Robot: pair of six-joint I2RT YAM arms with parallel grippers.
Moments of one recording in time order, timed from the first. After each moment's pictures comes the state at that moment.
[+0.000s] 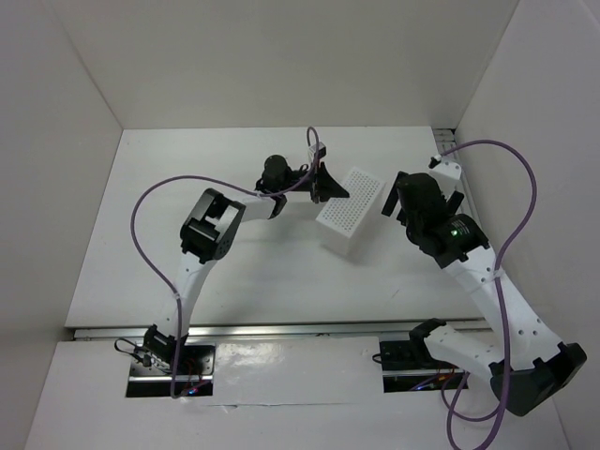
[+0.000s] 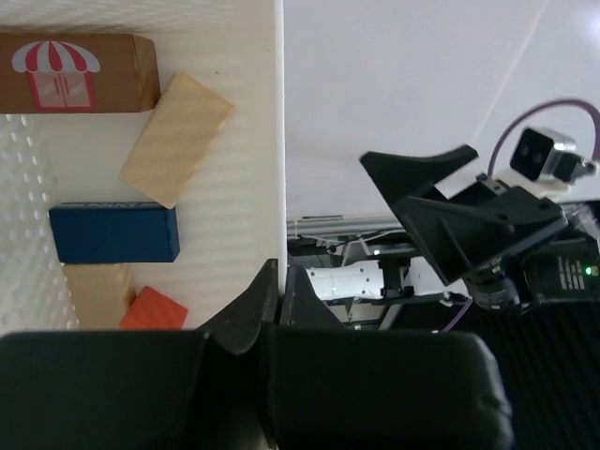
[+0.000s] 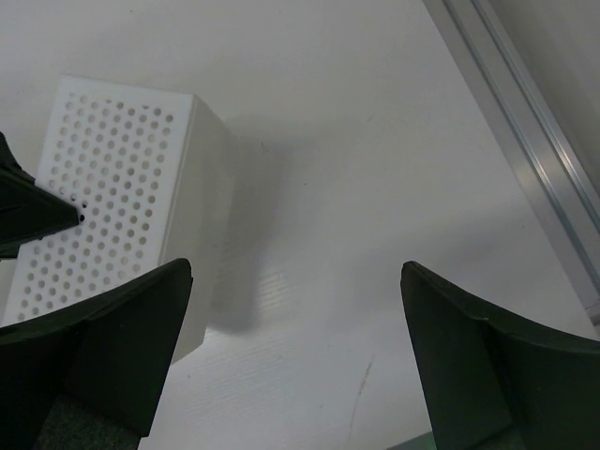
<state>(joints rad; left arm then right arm) -0.50 2.43 1.66 1.05 1.11 -1.72 0.45 1.00 1.13 -0.83 0.67 0.60</state>
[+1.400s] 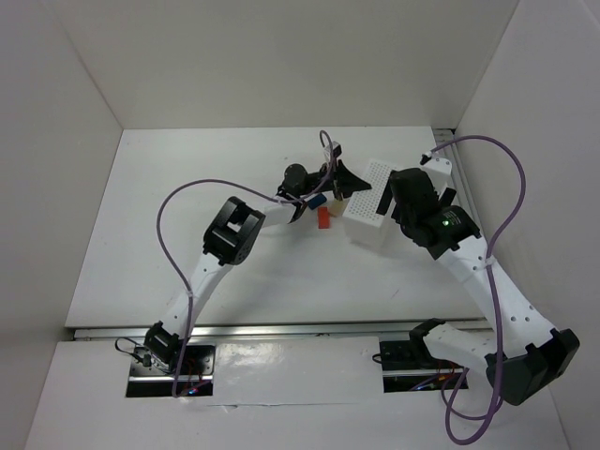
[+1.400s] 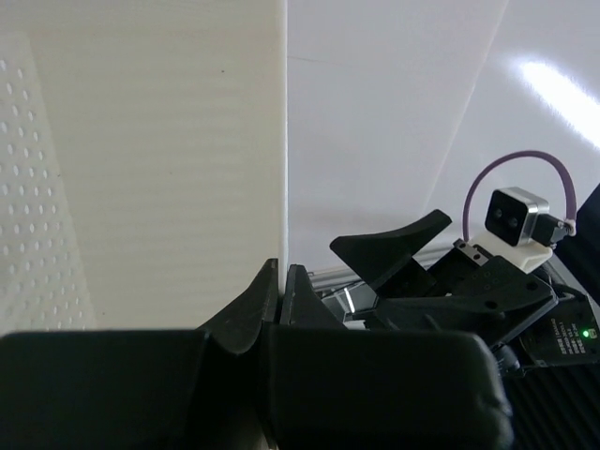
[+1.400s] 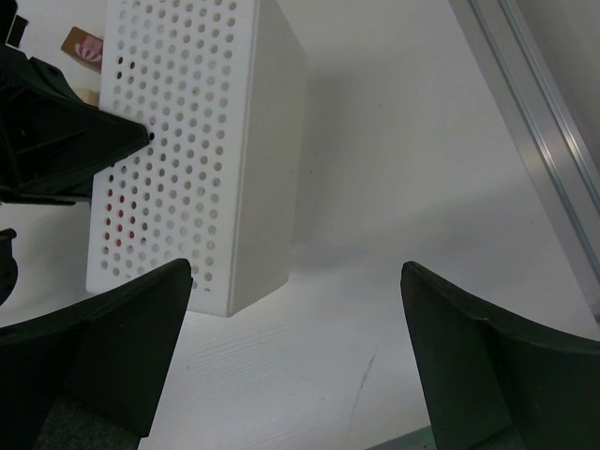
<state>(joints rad) -0.58 2.67 1.94 1.16 0.87 -1.90 0.45 1.07 1.16 -0.84 0.64 0.59</state>
